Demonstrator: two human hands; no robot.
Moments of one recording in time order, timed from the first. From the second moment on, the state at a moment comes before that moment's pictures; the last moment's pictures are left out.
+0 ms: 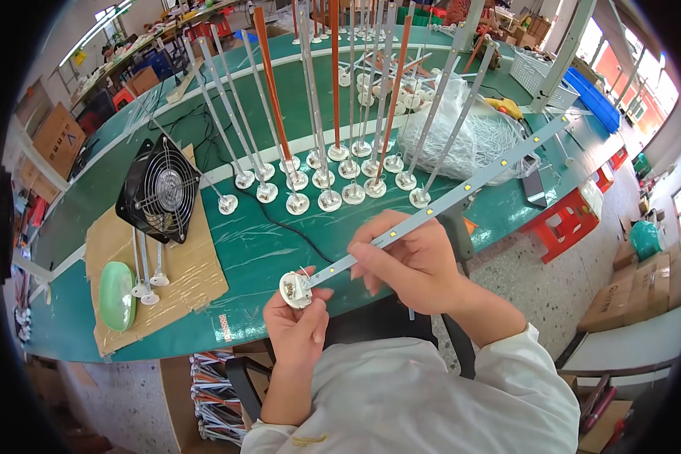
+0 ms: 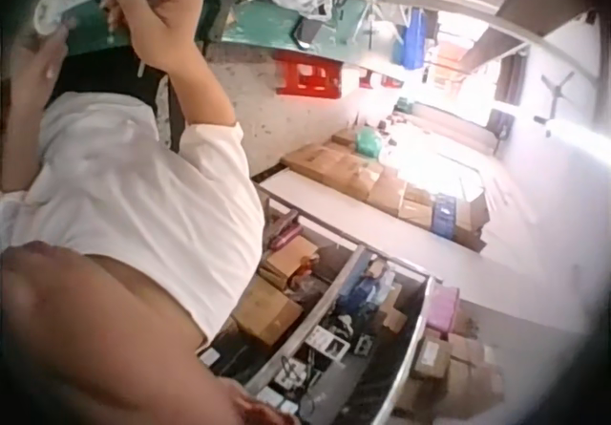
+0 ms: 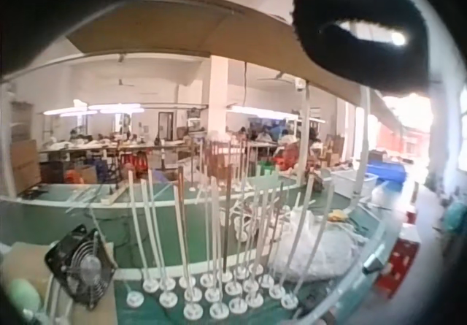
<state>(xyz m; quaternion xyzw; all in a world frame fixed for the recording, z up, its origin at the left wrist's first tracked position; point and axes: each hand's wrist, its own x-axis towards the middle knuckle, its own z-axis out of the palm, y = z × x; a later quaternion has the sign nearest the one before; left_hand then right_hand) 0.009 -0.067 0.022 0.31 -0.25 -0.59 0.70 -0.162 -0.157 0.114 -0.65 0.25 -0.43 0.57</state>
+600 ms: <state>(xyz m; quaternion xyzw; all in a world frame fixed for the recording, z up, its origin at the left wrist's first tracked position) 0.136 0.026 0.004 0.41 -0.24 -0.15 0.87 -0.164 -0.181 0.119 -0.64 0.30 -0.48 0.52</state>
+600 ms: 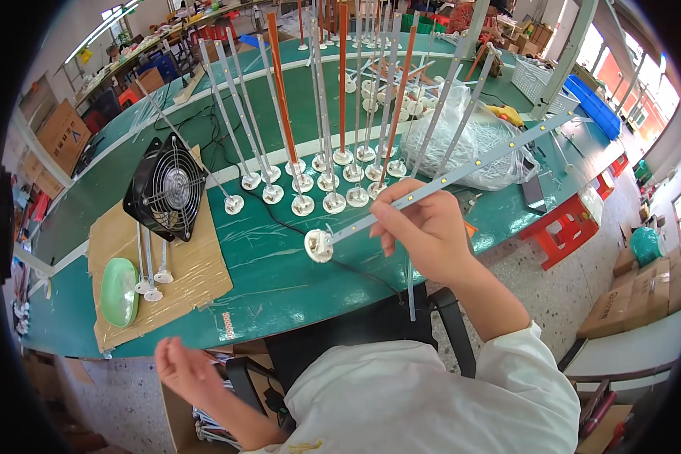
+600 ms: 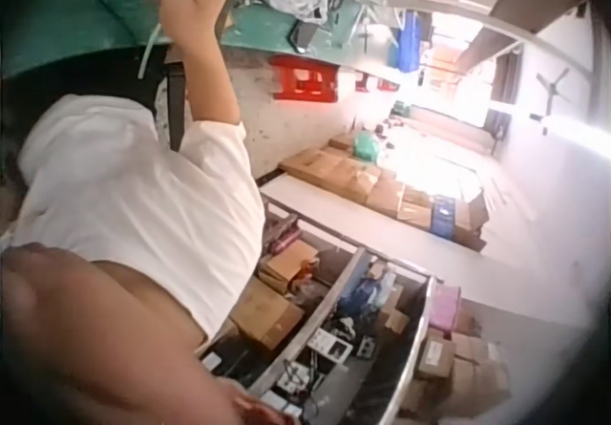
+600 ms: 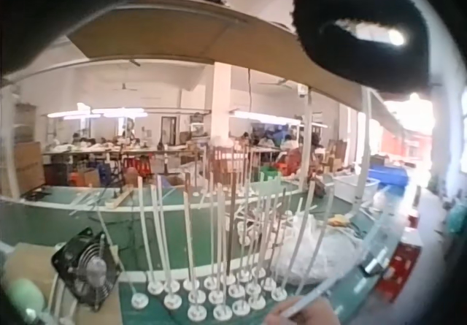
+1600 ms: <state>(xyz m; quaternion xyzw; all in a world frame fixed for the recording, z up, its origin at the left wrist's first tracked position) 0.188 0.079 -0.005 0.76 -0.24 0.21 0.57 -0.009 -0.198 0.116 -0.88 0.27 -0.30 0.23</state>
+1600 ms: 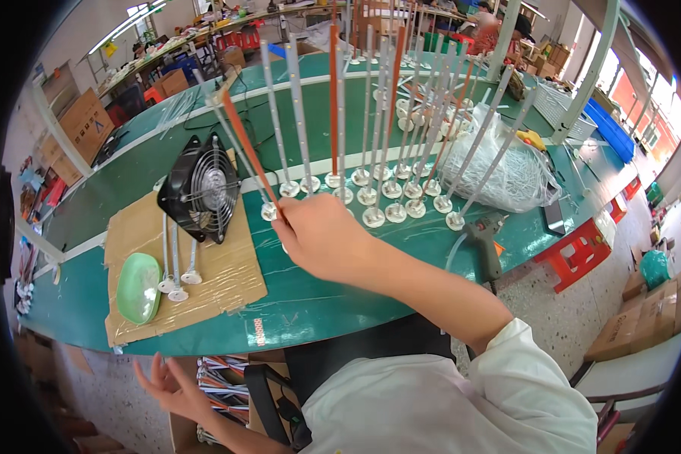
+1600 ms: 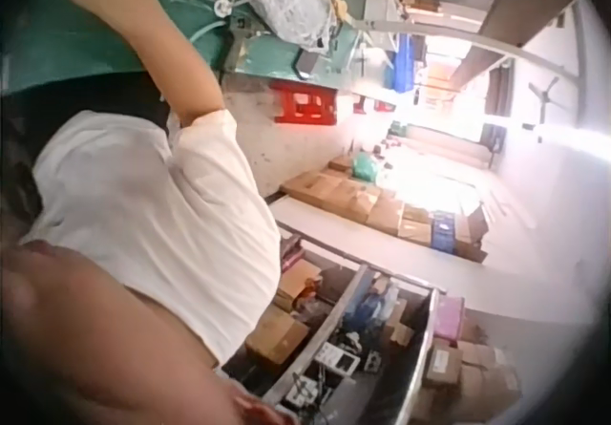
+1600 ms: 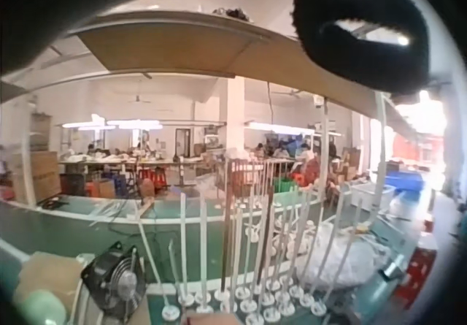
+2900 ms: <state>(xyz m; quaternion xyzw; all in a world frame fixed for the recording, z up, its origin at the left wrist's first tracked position) 0.135 -0.138 0.066 0.61 -0.75 0.13 0.23 -0.239 -0.137 0.075 -0.62 0.49 -0.58 0.19</state>
